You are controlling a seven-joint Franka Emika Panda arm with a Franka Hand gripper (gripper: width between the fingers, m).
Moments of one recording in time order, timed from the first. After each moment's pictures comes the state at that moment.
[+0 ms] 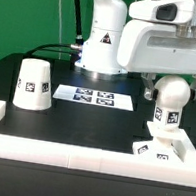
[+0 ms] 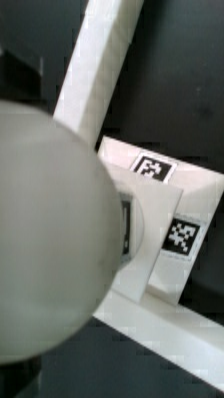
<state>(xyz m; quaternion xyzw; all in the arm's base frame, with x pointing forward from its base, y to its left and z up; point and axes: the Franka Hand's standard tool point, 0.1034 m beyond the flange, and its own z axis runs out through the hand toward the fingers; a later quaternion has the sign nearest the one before) 0.607 0.096 0.118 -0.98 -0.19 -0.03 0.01</state>
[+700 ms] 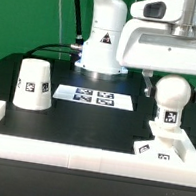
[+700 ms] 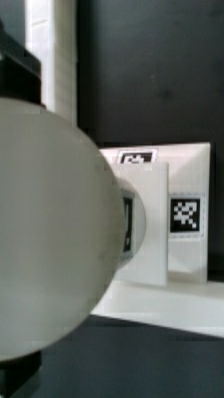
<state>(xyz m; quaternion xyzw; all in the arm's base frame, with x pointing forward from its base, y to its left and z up) 0.607 0.098 0.119 -1.00 0.02 -0.02 0.02</state>
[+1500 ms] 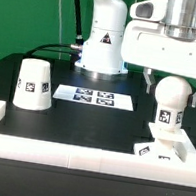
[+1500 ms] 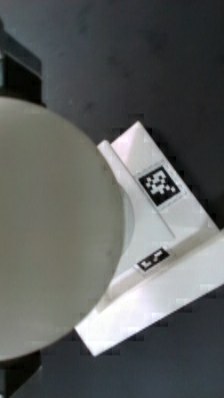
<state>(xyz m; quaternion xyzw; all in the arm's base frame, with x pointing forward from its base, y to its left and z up) 0.605 0.099 0.117 -0.95 0.32 -0.01 0.03</state>
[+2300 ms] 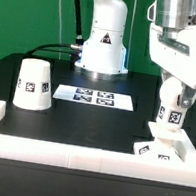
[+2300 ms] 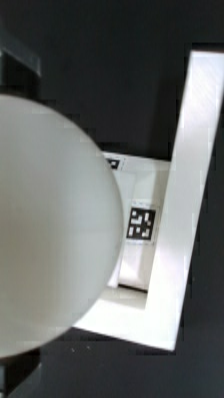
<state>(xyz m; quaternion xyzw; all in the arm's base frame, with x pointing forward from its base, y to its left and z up) 0.601 0.105 0.117 -0.75 0.66 0.05 0.06</state>
